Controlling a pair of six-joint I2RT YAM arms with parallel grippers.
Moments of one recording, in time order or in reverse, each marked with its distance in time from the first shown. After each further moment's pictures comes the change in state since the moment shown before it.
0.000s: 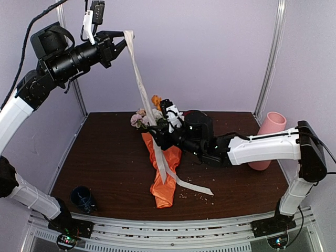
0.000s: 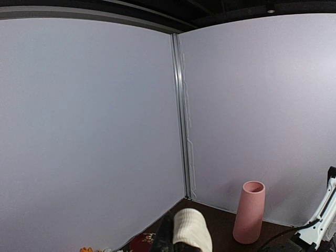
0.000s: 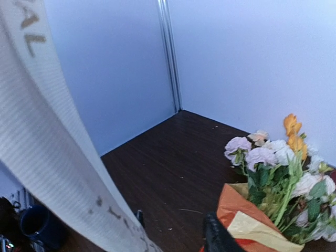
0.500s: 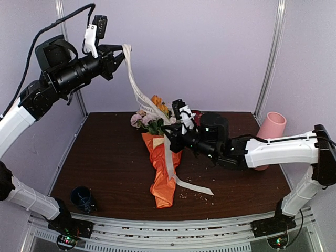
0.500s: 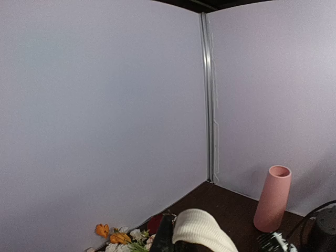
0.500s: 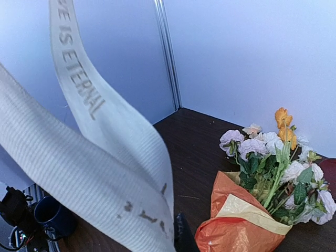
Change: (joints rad) left arm 0.000 -0.063 -0.166 0.046 -0.135 0.014; right arm 0.001 -0.166 -0.132 -0.038 -0.011 0.032
